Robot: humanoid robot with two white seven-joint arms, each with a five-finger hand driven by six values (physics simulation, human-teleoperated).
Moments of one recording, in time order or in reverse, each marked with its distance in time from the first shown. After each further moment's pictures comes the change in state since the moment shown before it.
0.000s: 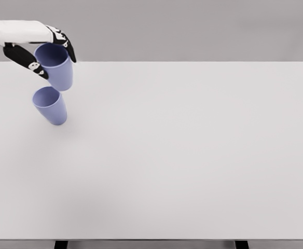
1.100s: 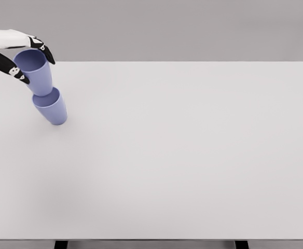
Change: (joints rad) left arm 0.055 0.036 -0.008 0.117 0.034 0.000 0.000; right arm 0.000 0.000 0.000 0.000 0.000 0.000 0.000
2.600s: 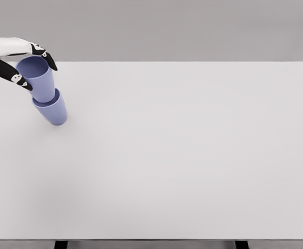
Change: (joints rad) left arm 0.029 0.024 -0.004 -0.042 0.045 0.000 0.000; right arm 0.000 0.000 0.000 0.000 0.000 0.000 0.000
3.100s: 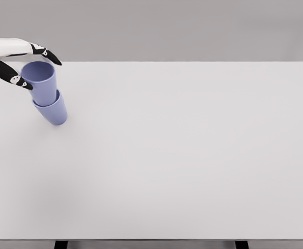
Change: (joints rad) left arm 0.003 0.001 0.002 0.000 -0.003 0.000 0.000; right arm 0.000 0.000 0.000 0.000 0.000 0.000 0.000
